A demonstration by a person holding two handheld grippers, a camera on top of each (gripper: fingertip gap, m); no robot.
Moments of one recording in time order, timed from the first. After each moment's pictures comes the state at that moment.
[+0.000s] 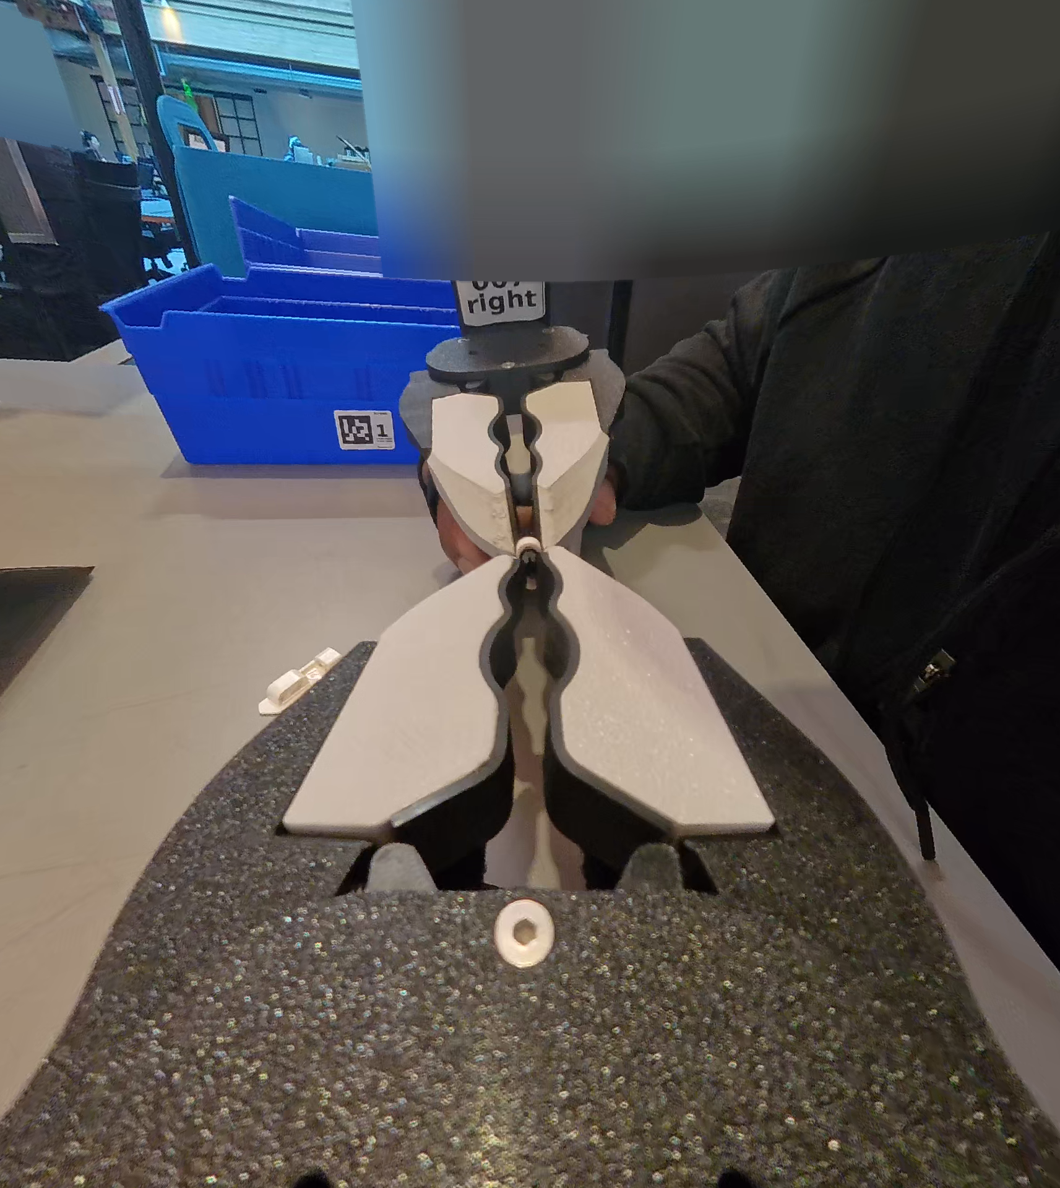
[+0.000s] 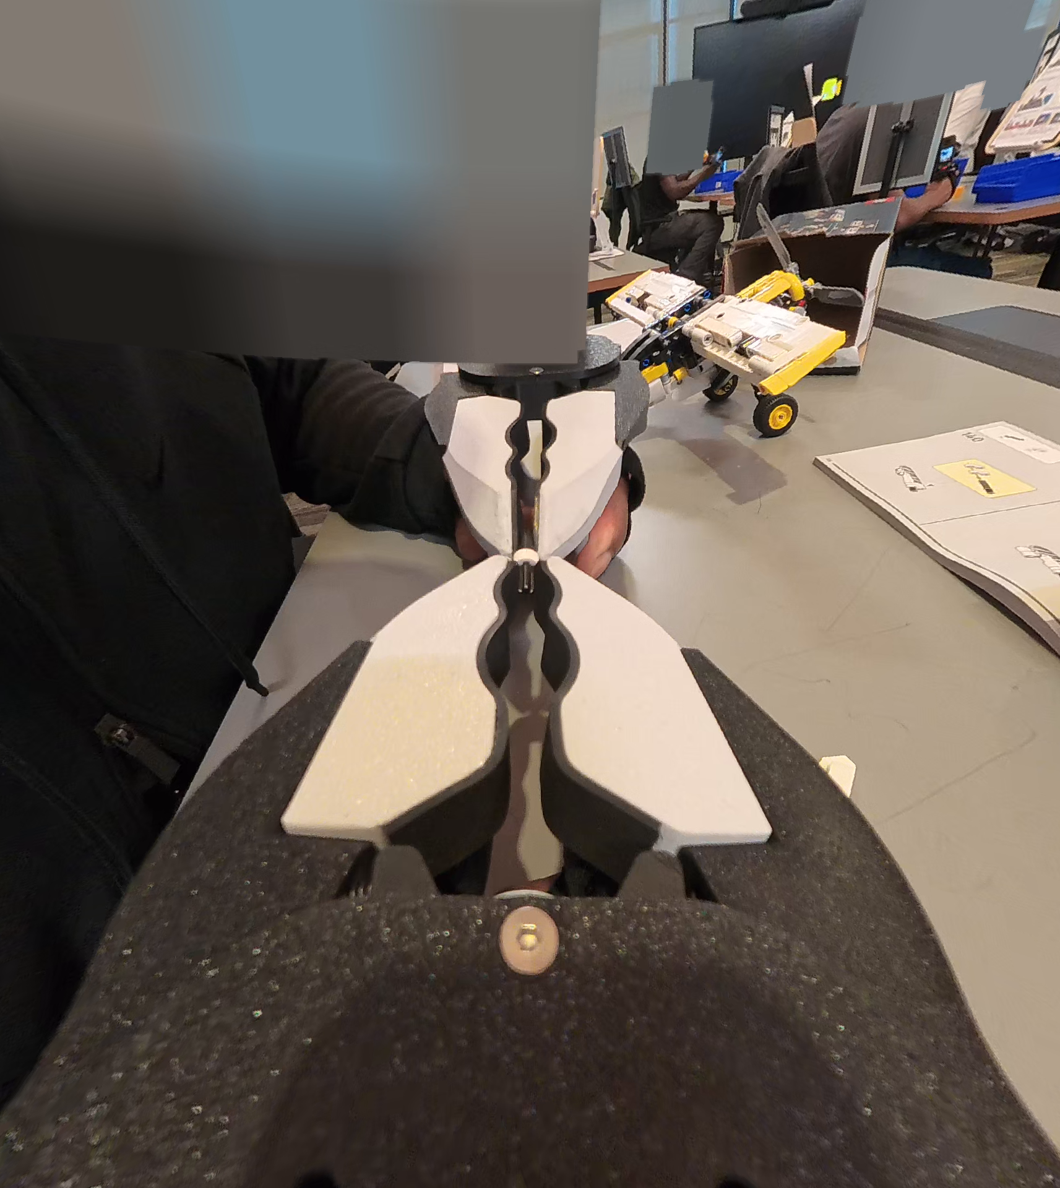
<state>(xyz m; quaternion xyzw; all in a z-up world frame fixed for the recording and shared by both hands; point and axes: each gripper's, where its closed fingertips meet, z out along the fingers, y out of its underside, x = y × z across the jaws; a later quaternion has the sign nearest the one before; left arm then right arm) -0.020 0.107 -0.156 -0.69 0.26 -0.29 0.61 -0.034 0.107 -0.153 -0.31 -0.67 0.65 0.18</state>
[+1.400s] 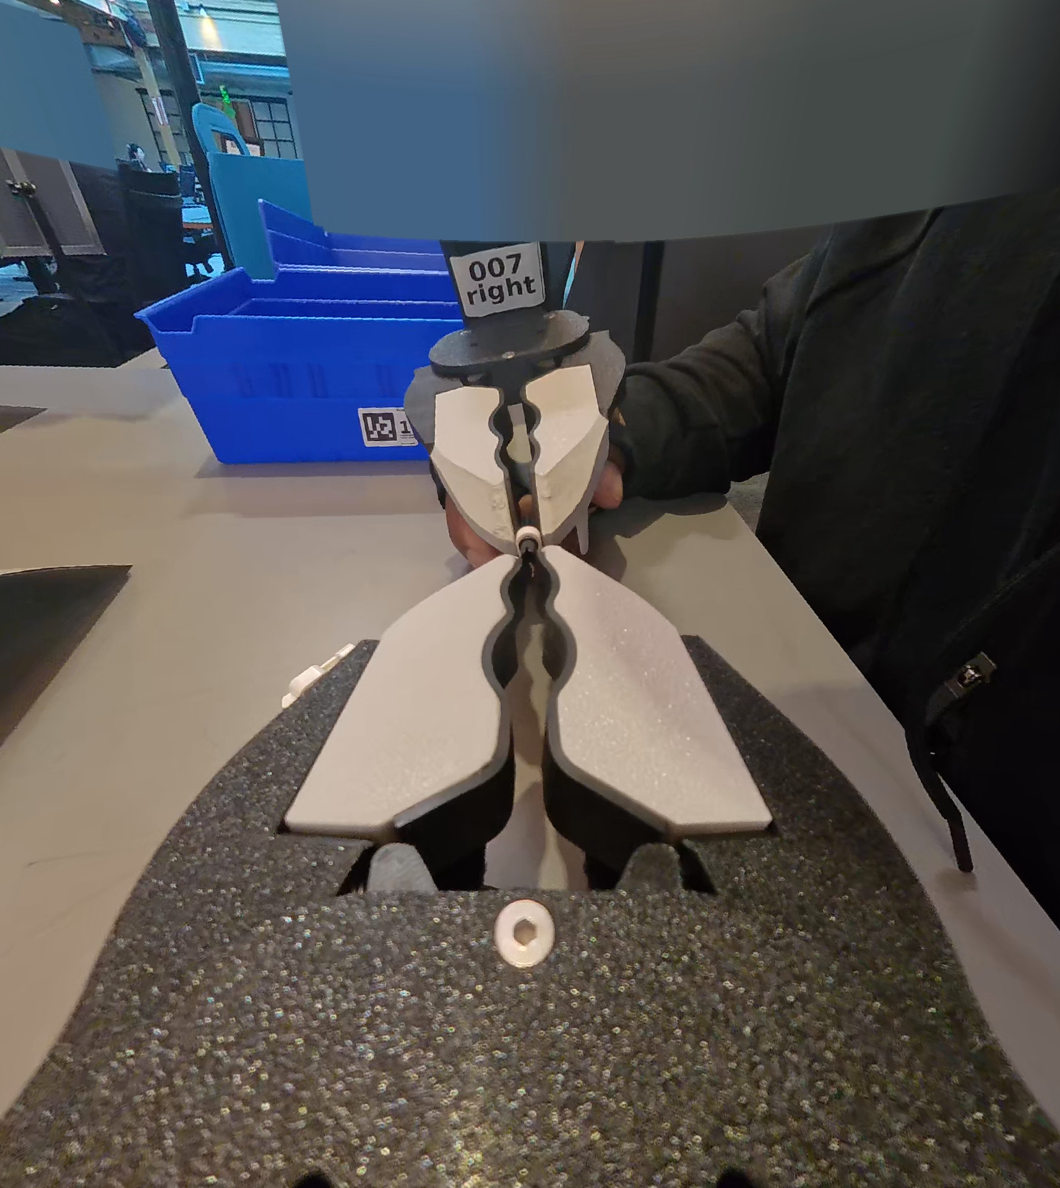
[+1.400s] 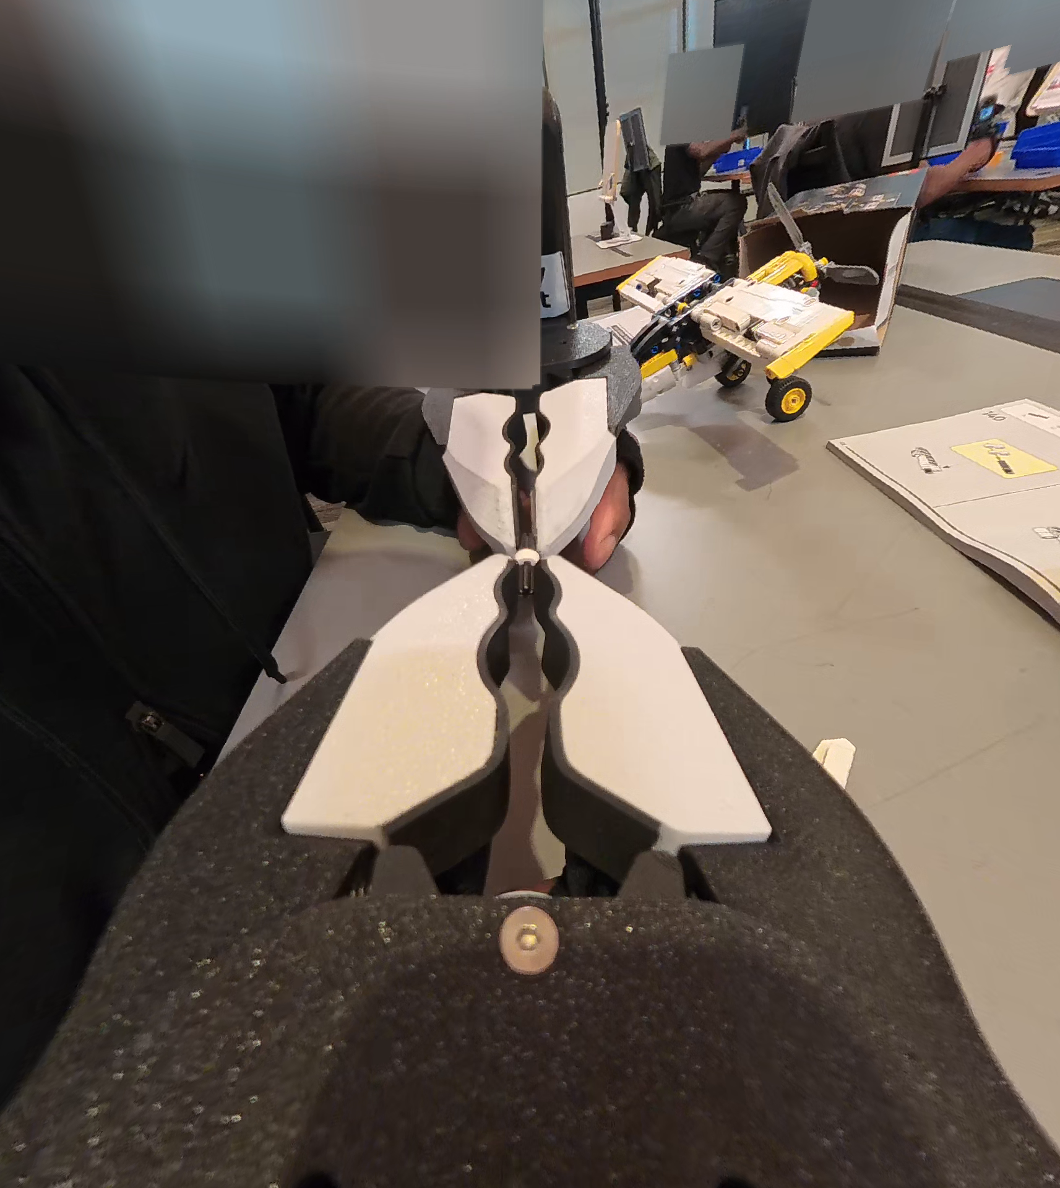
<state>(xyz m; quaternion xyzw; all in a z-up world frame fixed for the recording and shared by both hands) -0.022 0.110 -0.157 -0.70 0.26 -0.26 0.62 -0.032 0.113 -0.154 -0.31 -0.67 0.65 0.16</state>
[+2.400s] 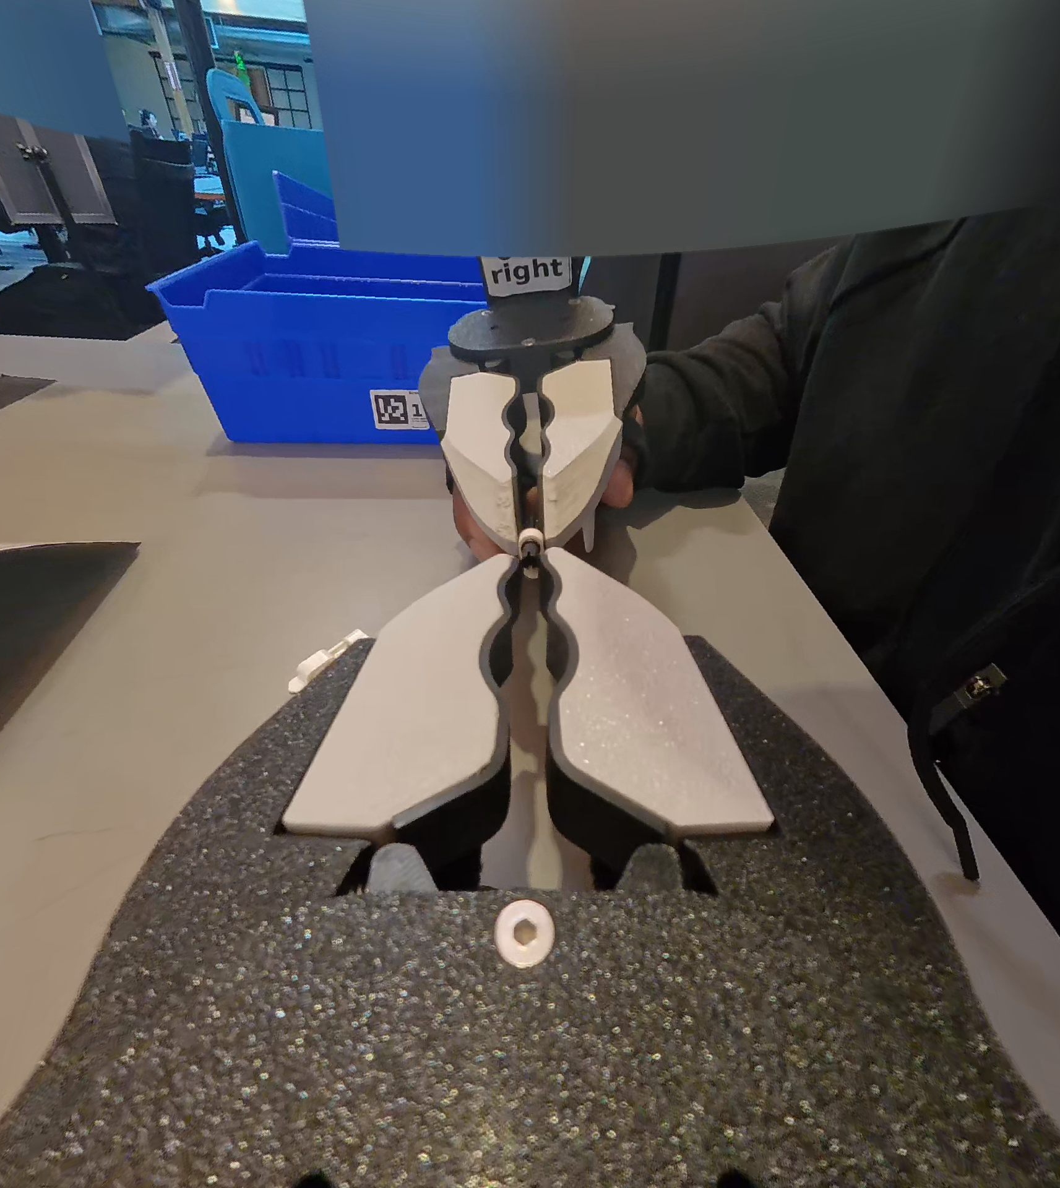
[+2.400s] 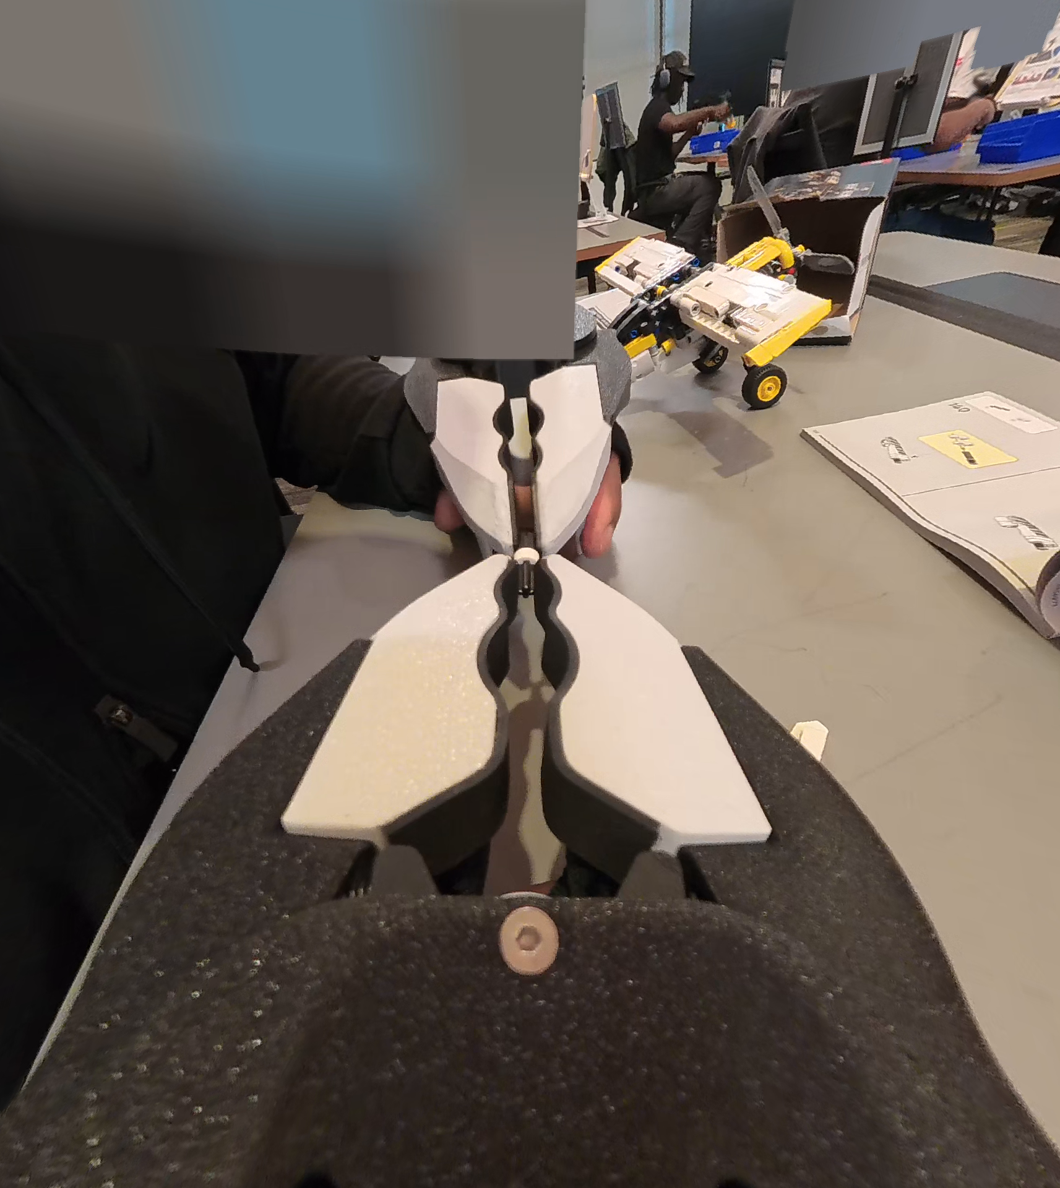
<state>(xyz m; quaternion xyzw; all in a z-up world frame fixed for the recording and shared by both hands) -0.024 0.113 -0.161 -0.71 0.24 -0.25 0.61 -0.035 0.116 -0.159 -0.32 -0.68 0.63 0.18</state>
